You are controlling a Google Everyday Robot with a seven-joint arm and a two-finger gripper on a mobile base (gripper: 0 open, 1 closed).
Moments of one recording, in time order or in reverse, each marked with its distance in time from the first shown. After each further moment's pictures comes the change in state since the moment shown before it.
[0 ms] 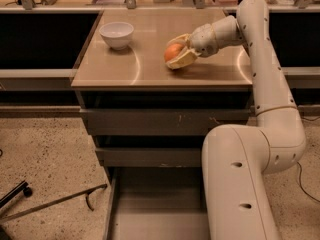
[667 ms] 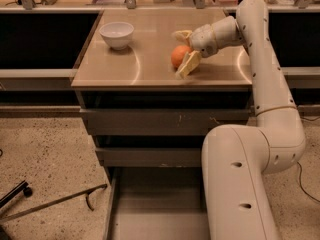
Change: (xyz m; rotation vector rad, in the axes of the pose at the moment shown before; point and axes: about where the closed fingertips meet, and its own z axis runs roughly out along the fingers) arm 0.000 0.000 0.000 0.000 0.000 0.000
